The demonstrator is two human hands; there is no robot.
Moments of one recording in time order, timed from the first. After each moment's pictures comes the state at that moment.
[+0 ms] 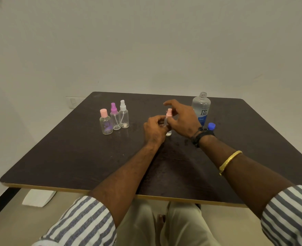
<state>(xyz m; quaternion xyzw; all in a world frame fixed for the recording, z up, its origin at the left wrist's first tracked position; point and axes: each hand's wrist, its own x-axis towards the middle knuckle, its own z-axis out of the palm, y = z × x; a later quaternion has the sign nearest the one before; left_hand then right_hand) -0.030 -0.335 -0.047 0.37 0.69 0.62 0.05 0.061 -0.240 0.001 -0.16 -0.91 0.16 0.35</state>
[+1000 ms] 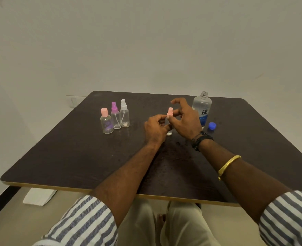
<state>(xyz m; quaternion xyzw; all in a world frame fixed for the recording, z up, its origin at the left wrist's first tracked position) -0.032 -0.331 -0.051 0.37 0.70 0.61 0.05 0.065 -0.246 -0.009 -0.21 -0.86 0.25 0.40</state>
